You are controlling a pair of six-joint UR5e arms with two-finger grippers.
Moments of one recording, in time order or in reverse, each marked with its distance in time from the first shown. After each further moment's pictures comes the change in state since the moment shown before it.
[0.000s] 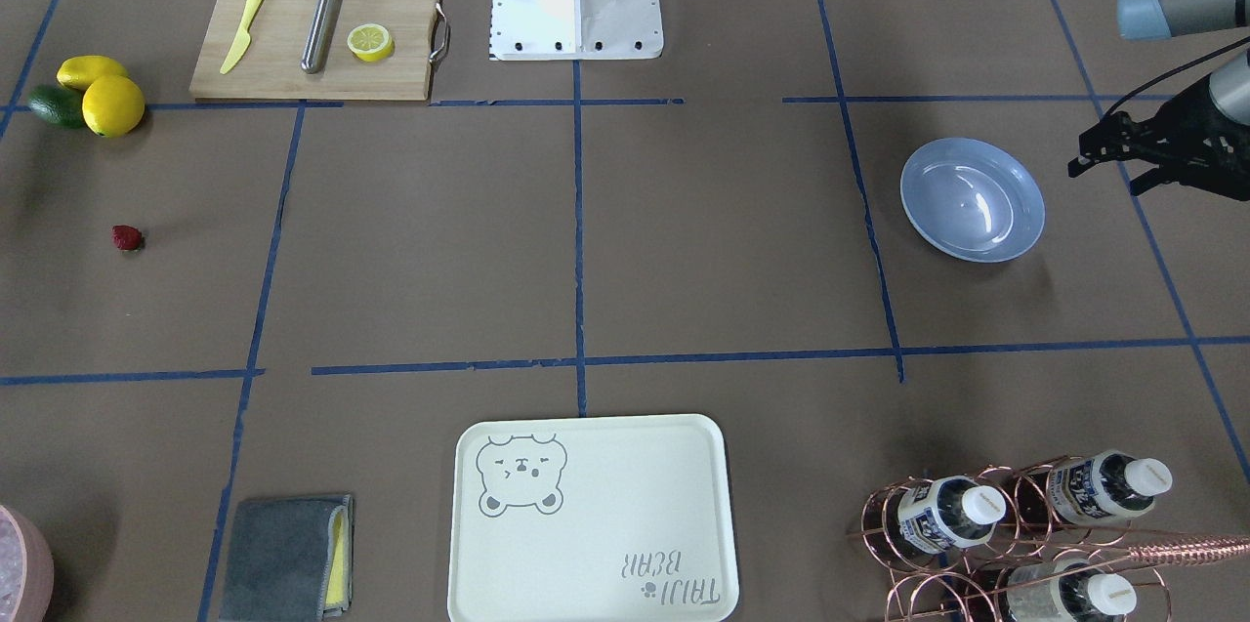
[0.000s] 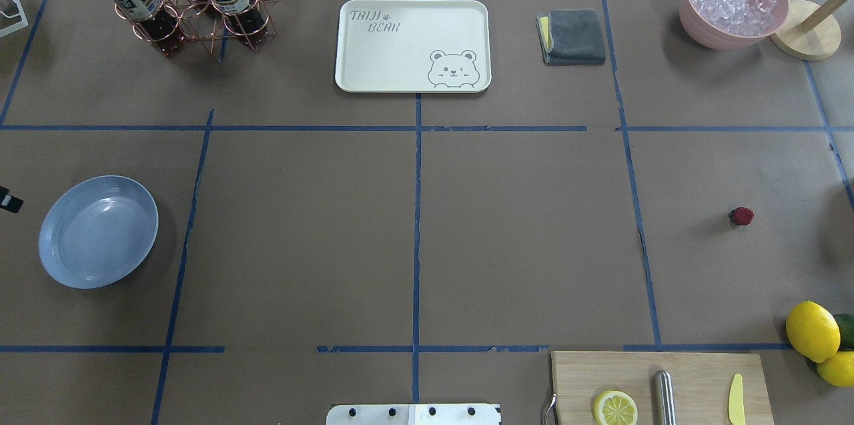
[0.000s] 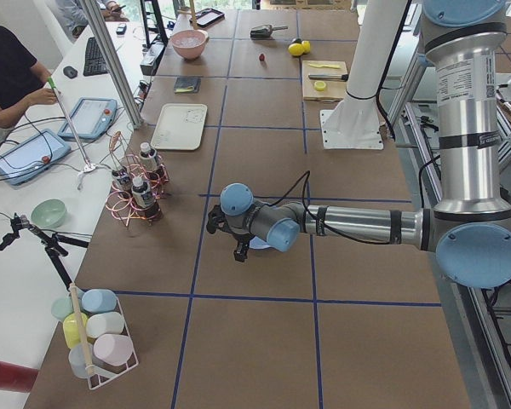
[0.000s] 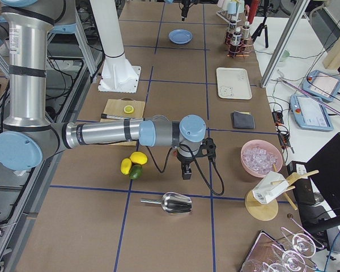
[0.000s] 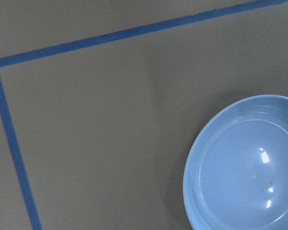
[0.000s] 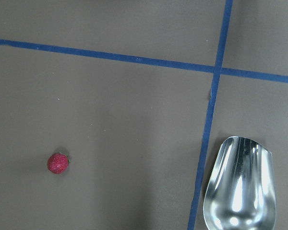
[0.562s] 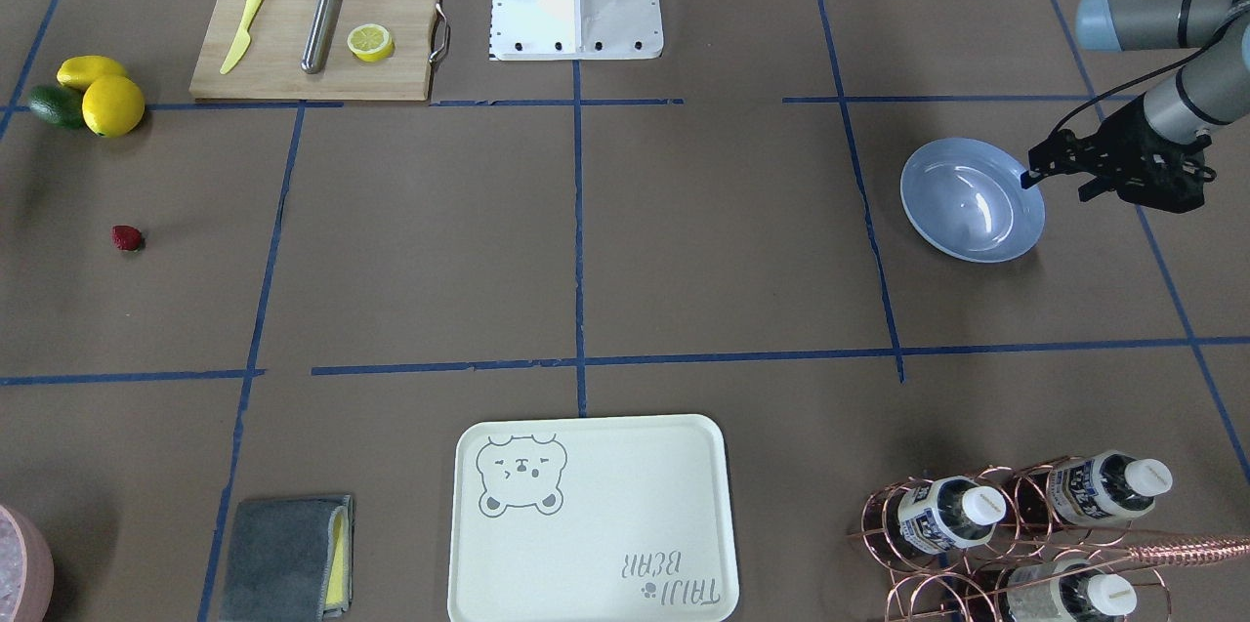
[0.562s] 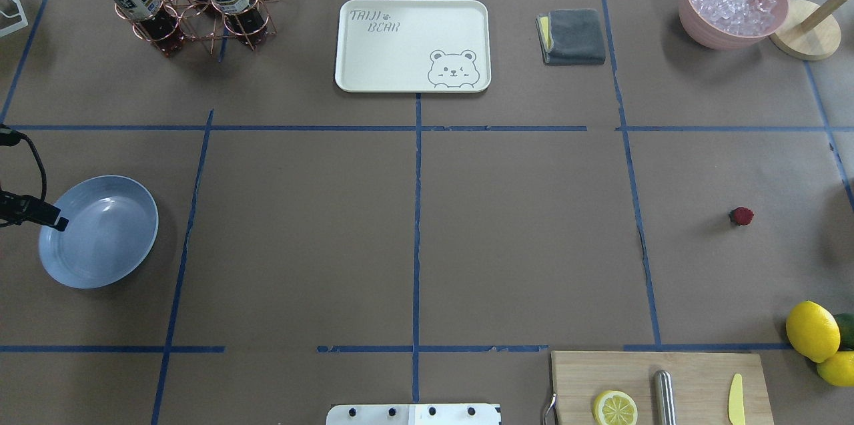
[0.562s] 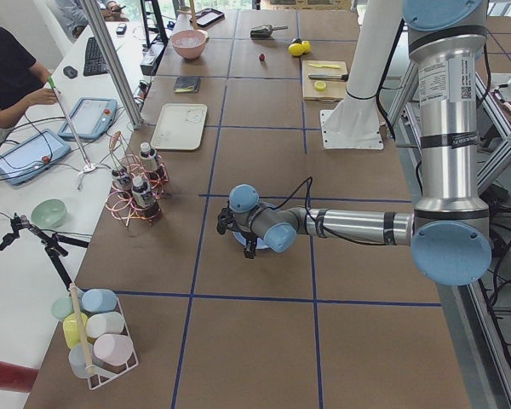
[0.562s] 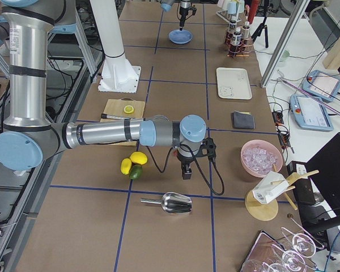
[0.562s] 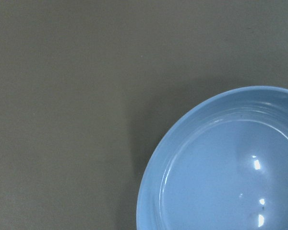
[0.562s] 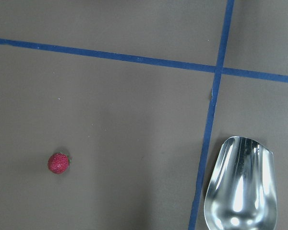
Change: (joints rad) left arm 0.143 -0.021 0.069 -0.115 0.095 -0.186; right arm -0.002 0.001 0.000 -0.001 0.001 0.000
